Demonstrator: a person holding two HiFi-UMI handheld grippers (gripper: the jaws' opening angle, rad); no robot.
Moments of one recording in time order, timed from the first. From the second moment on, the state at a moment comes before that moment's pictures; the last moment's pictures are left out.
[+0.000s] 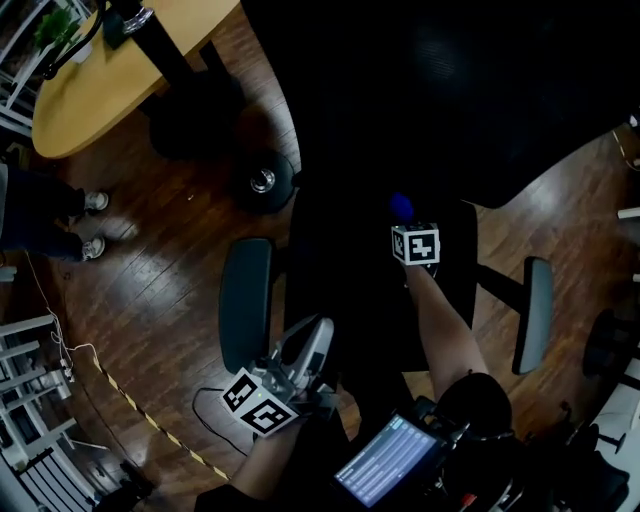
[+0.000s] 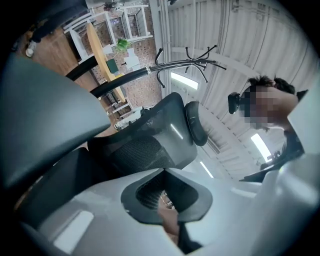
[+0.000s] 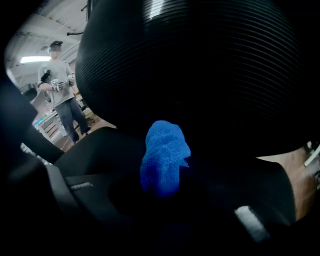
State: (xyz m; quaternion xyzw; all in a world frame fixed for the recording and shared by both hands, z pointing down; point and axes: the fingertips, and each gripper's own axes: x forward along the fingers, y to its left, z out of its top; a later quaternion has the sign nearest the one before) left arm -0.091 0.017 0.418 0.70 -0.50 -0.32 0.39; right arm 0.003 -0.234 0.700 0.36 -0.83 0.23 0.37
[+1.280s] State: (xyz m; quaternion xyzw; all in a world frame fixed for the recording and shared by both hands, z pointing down) left arm -0.080 0.003 0.405 0.72 -0.48 -0.32 0.39; right arm -0.093 -0.146 0.661 0.24 -0.88 0.27 0.30
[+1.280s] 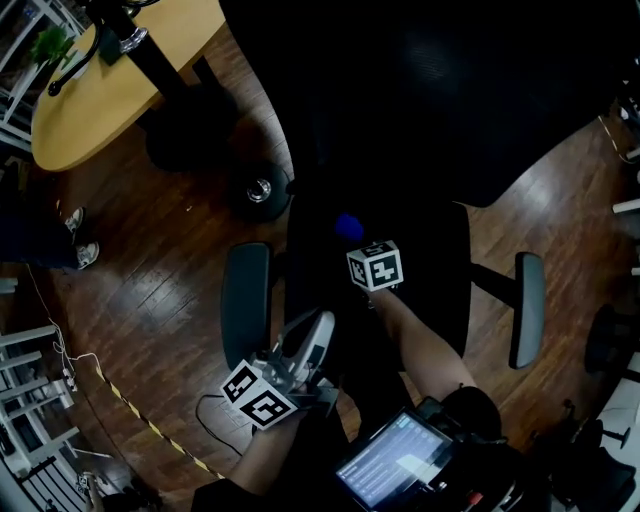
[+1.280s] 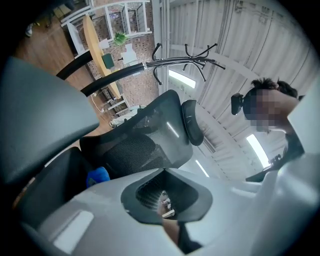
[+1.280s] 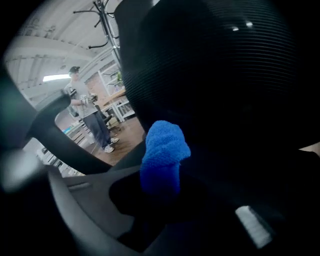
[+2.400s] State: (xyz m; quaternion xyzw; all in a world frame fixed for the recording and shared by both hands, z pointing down) left arm -0.061 0.001 0.416 0.73 -0.47 -0.30 0.40; right arm 0.129 -0.187 0.695 0.41 -0.79 0.26 0.38
